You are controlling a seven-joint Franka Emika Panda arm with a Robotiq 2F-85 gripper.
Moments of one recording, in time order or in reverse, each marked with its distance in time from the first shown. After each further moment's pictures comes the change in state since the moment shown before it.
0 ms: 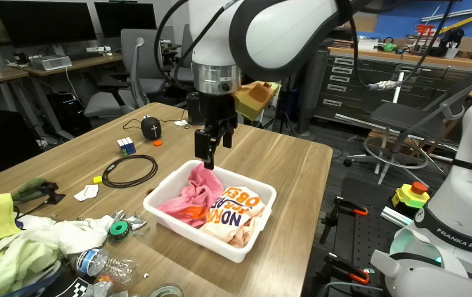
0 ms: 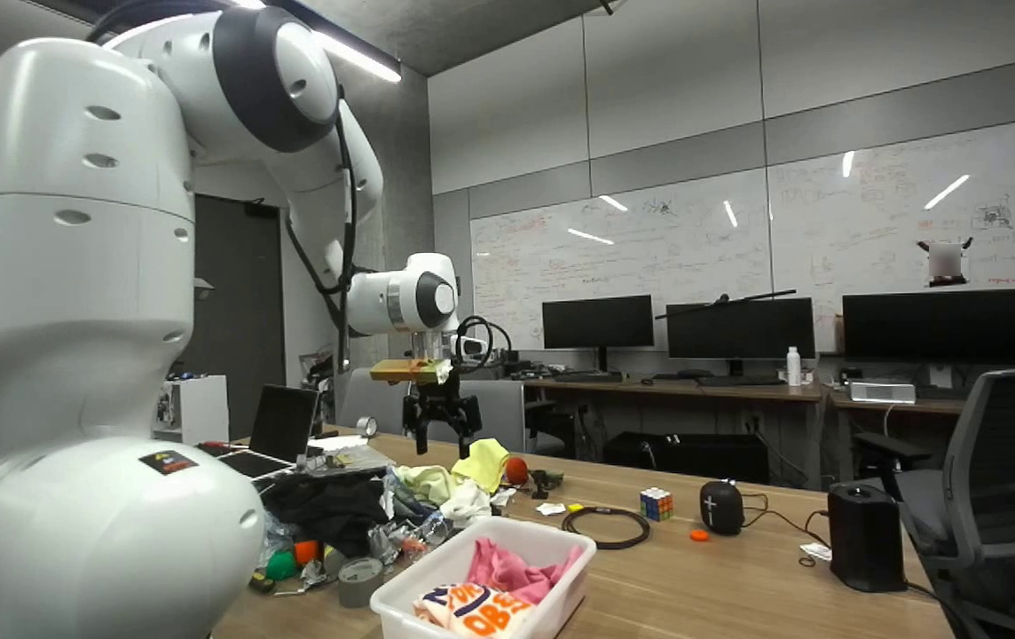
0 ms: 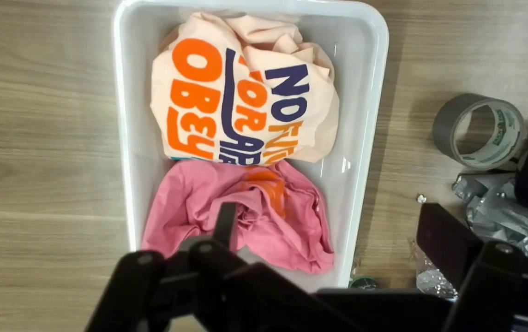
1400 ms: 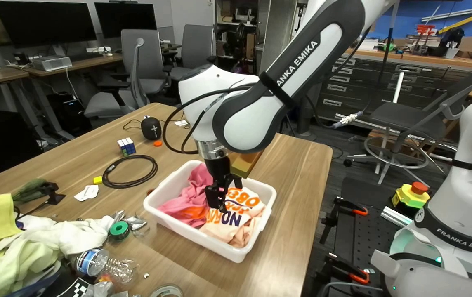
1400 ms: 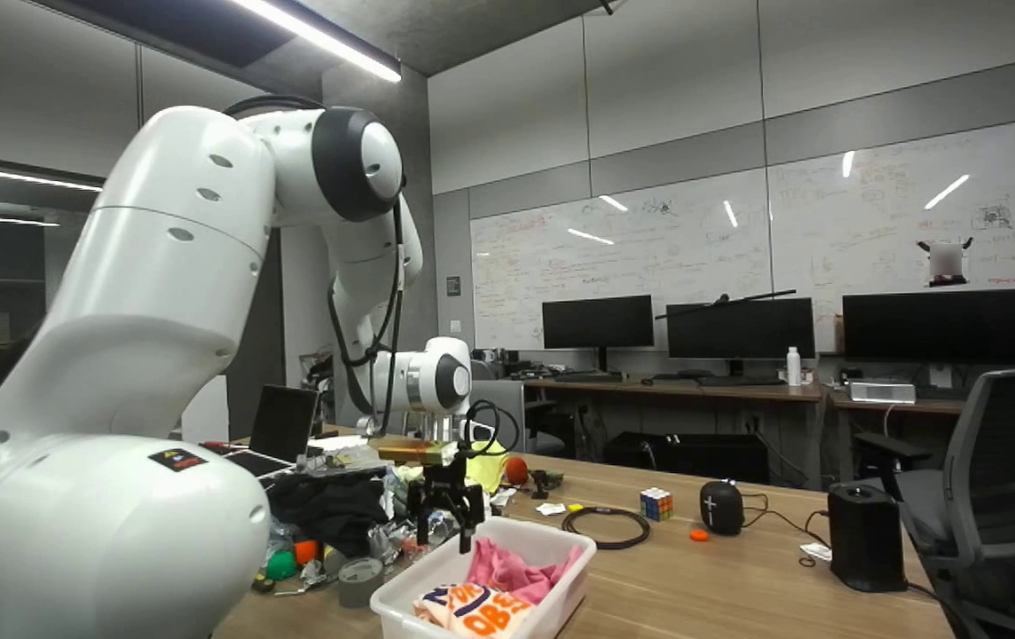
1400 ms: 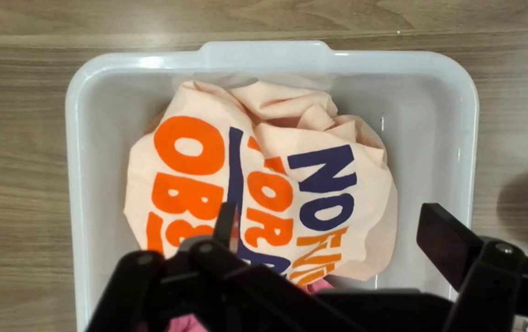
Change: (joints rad) arm 0.050 0.292 -0.068 0.027 -0.046 0.036 0.073
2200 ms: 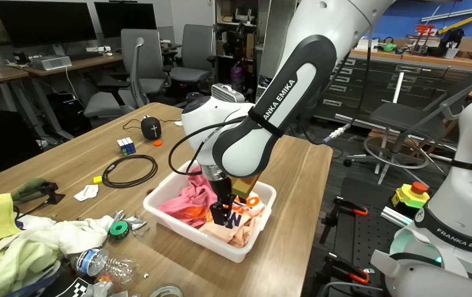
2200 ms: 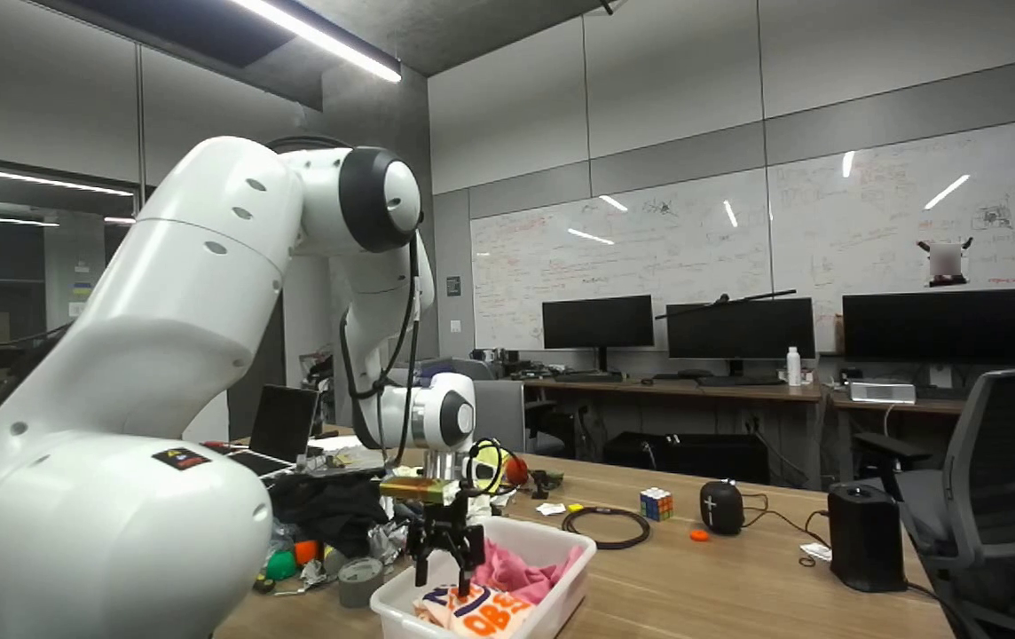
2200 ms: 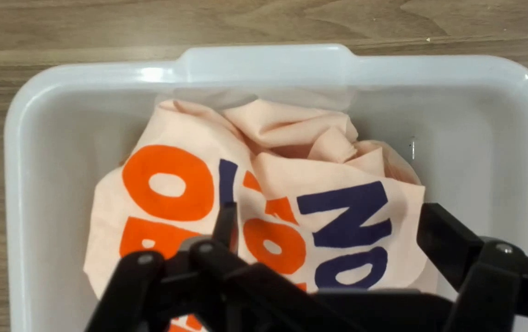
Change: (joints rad) arm 0.021 0.132 -0.030 0.017 0.000 0.052 0.010
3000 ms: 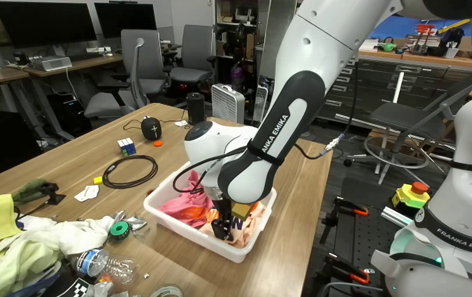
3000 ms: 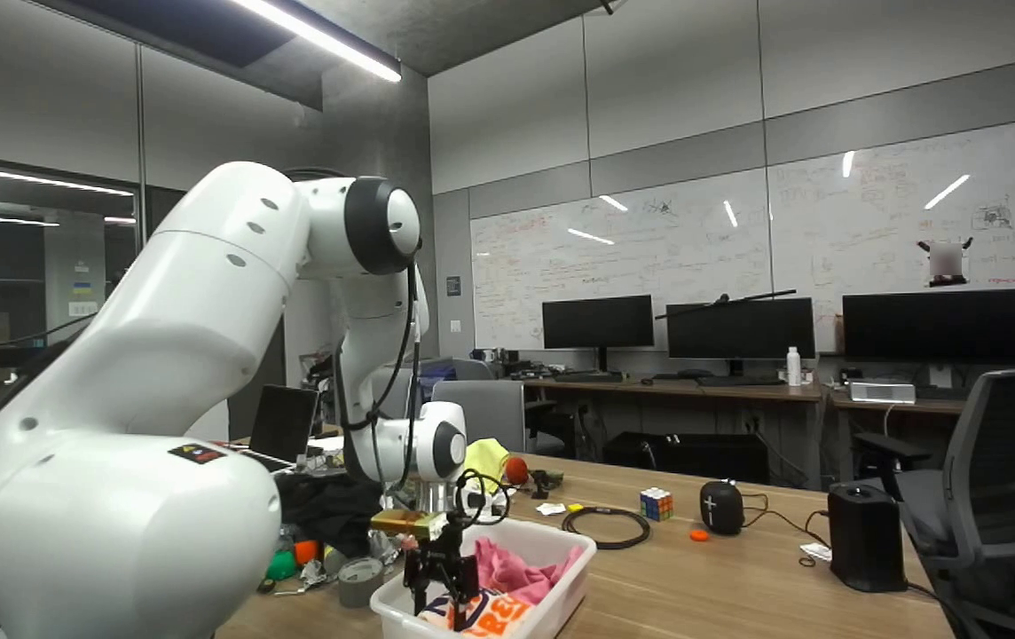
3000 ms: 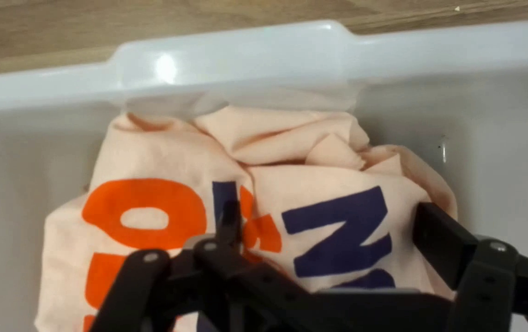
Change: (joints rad) arm 0.102 0.100 -0.081 -0.002 -0.021 0.109 0.113
